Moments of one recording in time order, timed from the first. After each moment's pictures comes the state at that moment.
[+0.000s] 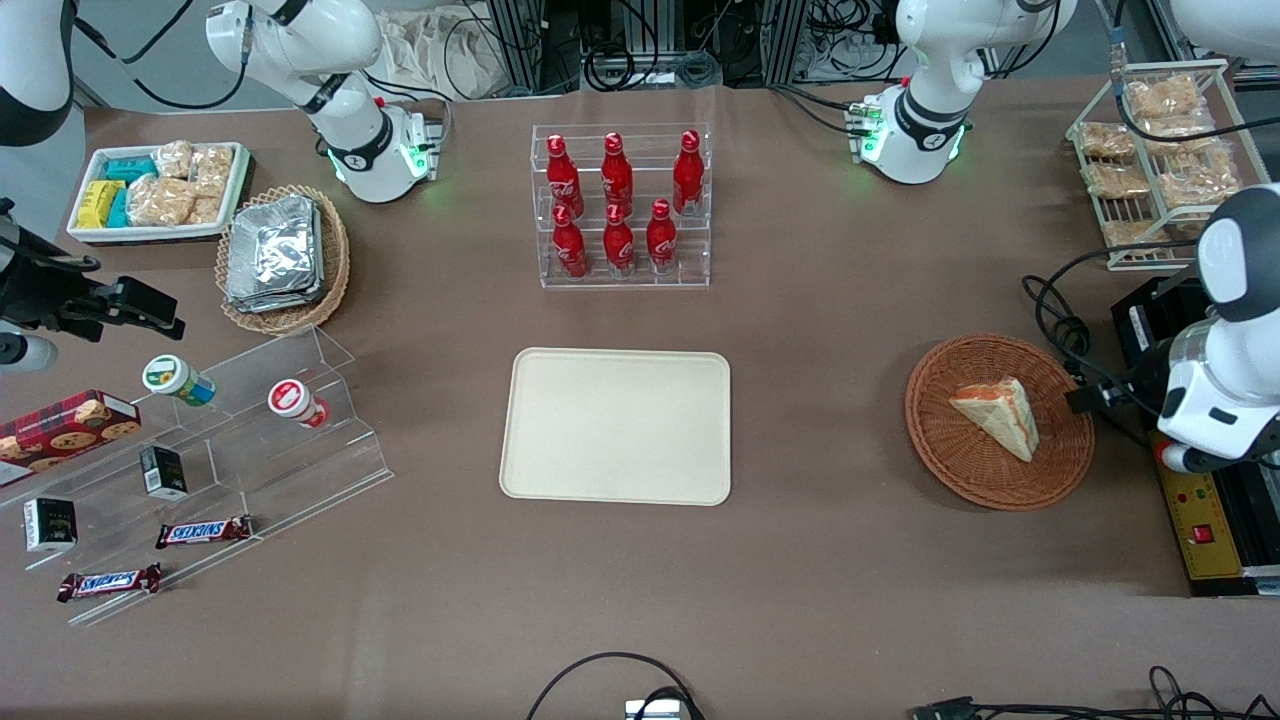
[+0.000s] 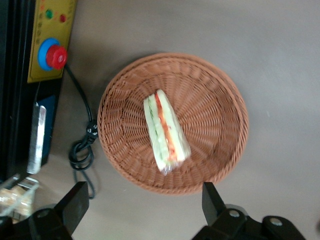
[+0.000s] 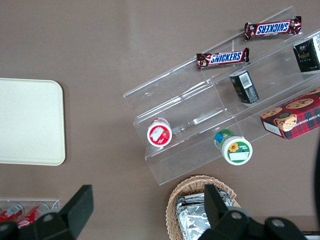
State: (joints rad) arm 0.06 0.29 0.00 -1.63 0.08 1.75 -0.37
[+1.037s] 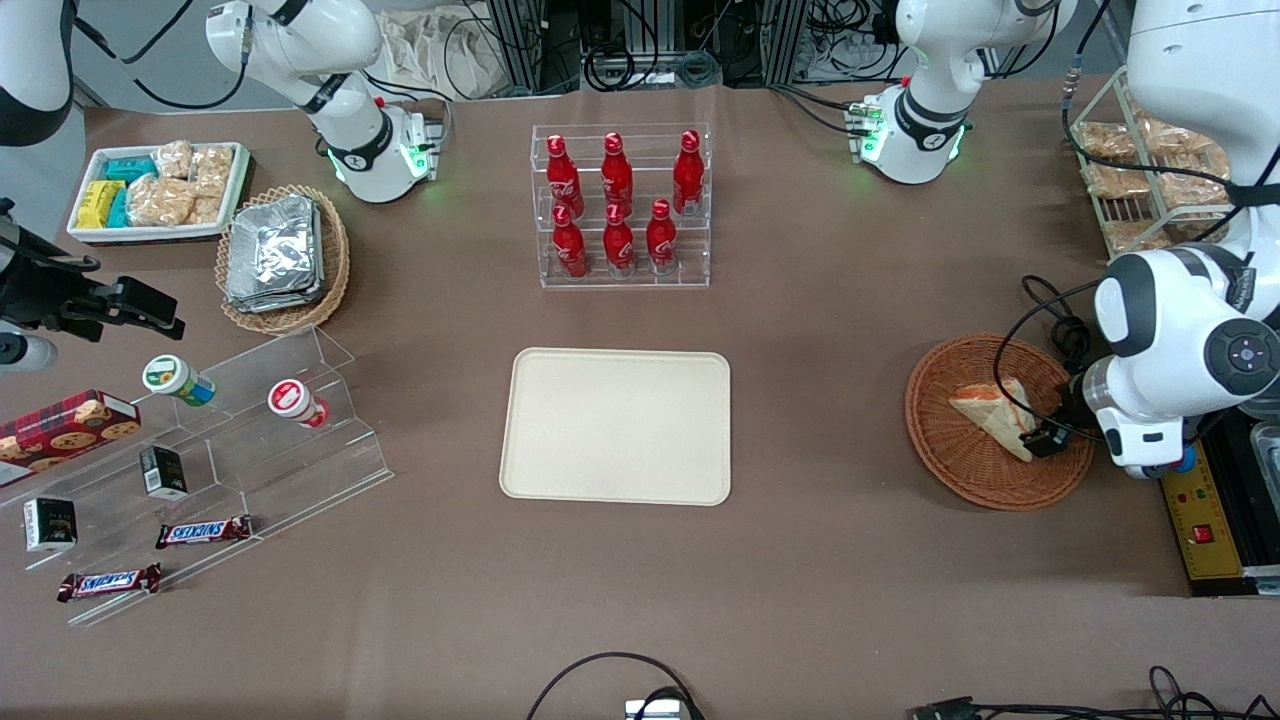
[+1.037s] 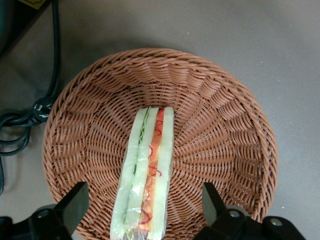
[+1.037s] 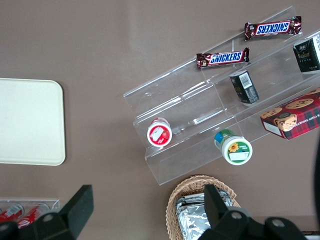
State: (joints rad) arm 0.05 0.34 0.03 -1.92 0.03 2.14 -0.80
